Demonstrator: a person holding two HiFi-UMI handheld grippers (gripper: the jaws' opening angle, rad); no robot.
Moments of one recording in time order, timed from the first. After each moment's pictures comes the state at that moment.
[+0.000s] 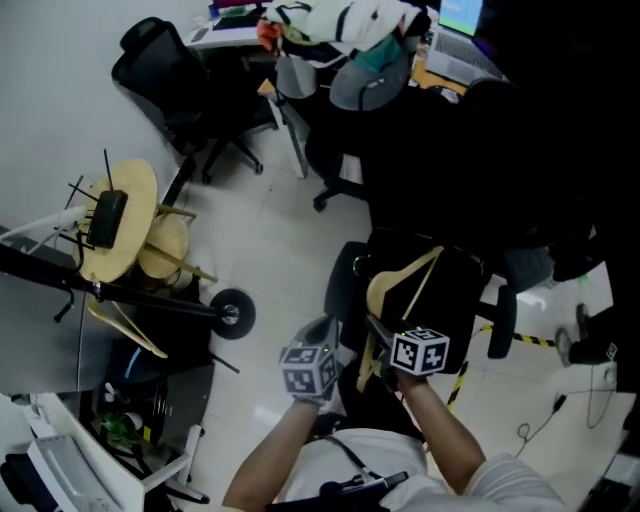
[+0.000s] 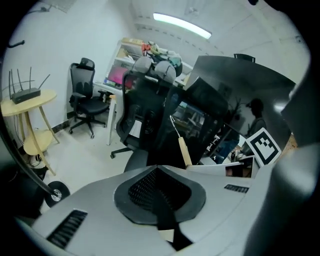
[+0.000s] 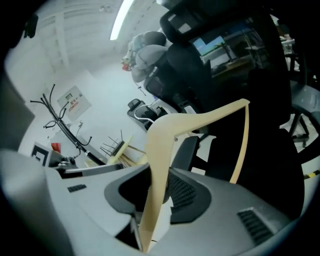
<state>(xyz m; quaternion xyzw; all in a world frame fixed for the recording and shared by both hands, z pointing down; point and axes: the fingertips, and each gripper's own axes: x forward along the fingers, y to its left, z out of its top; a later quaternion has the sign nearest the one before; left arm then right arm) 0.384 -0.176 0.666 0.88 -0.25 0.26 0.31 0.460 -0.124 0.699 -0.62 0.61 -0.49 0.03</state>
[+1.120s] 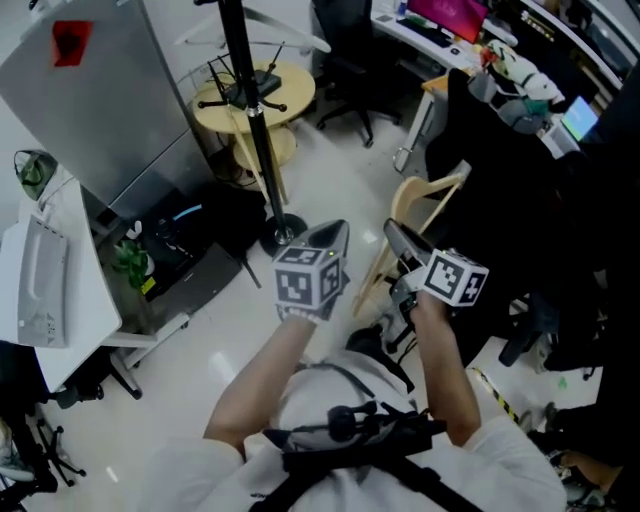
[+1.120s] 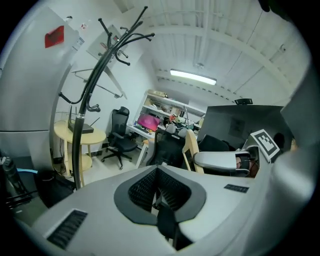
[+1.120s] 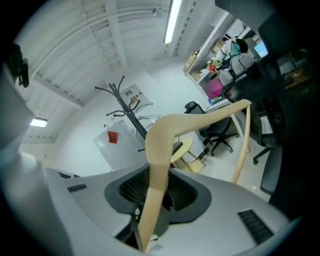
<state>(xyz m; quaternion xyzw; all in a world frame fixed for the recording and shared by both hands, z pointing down) 0.088 -0.152 0.478 0.87 -0.41 0.06 0.26 0.180 -0.140 0.462 -0.47 0.80 -0.36 0.07</state>
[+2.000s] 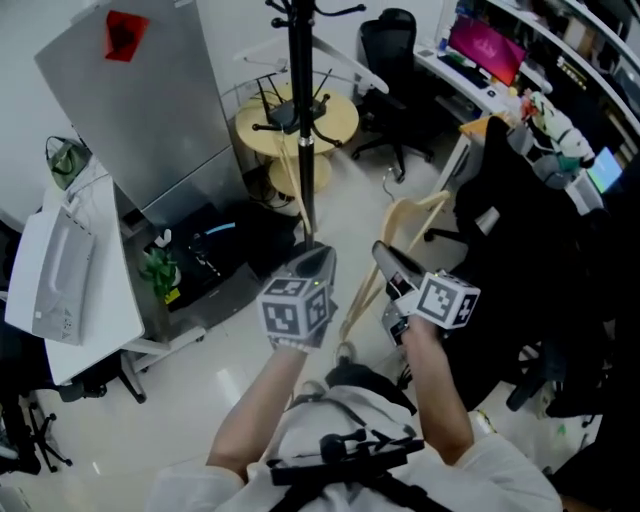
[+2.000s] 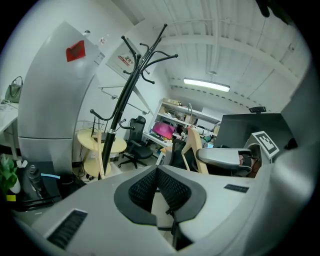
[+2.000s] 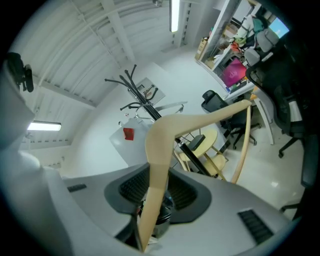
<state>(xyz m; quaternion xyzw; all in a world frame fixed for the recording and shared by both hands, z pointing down) -0.041 -0.170 0.461 0.83 -0.48 0.03 0.27 0.052 -0.172 0.434 -0.39 0.84 -0.38 0.08</state>
